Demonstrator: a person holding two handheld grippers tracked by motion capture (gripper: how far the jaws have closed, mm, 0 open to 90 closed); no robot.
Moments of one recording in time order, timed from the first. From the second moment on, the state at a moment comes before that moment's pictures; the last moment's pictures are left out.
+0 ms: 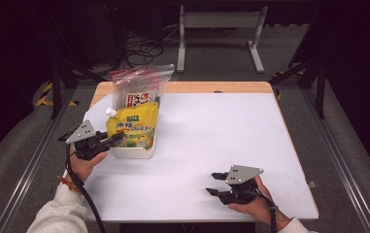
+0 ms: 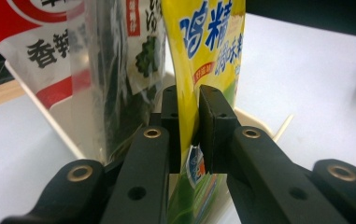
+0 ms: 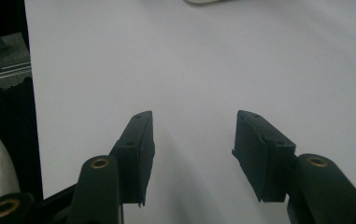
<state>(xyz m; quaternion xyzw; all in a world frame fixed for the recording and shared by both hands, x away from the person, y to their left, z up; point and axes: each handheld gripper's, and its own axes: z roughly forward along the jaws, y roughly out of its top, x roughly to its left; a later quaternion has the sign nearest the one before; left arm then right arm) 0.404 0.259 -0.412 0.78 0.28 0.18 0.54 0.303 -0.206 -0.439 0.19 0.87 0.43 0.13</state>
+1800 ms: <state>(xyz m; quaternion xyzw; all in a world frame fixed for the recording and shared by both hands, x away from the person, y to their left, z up) 0.394 0.262 -0.418 0.77 0.31 0.21 0.52 0.305 -0.212 -0.433 0.20 0.87 0.43 0.15</state>
